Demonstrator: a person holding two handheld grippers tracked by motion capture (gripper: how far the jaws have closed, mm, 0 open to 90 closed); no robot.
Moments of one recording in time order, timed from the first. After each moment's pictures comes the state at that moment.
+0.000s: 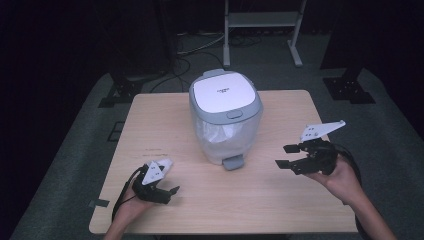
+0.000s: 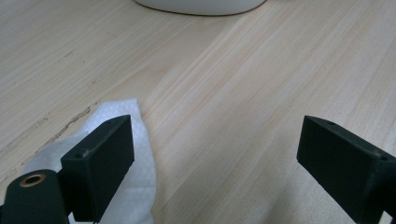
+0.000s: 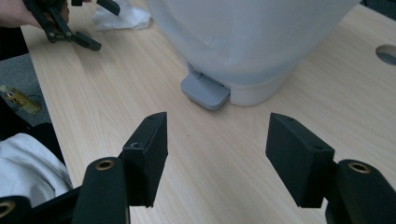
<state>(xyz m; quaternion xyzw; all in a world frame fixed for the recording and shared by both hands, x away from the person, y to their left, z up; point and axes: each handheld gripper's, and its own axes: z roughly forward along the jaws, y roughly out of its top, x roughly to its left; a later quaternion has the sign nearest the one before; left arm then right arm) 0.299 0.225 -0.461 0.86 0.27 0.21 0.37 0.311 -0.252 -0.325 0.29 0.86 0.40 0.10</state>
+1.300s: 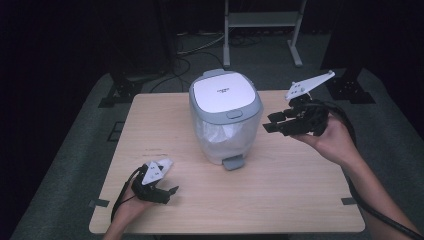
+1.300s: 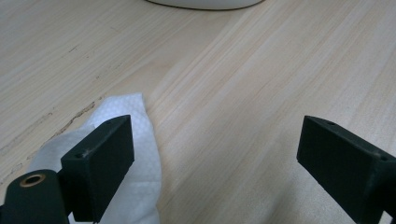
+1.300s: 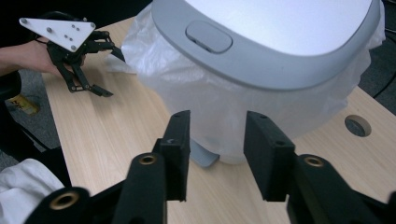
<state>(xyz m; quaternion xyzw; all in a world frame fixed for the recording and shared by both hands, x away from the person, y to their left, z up) 0.300 0.226 -0.462 0.86 0.28 0.22 0.36 0.344 -0.207 -0.227 0.26 0.88 0.39 0.11</state>
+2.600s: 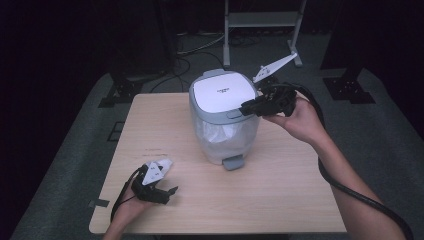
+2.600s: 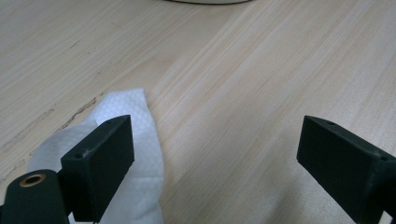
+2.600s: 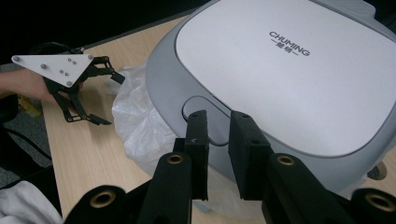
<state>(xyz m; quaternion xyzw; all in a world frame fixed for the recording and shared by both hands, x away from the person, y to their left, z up) 0.300 0.227 -0.464 0.87 0.27 0.22 0.35 0.385 -0.151 -0.214 0.24 0.88 0.39 0.10</state>
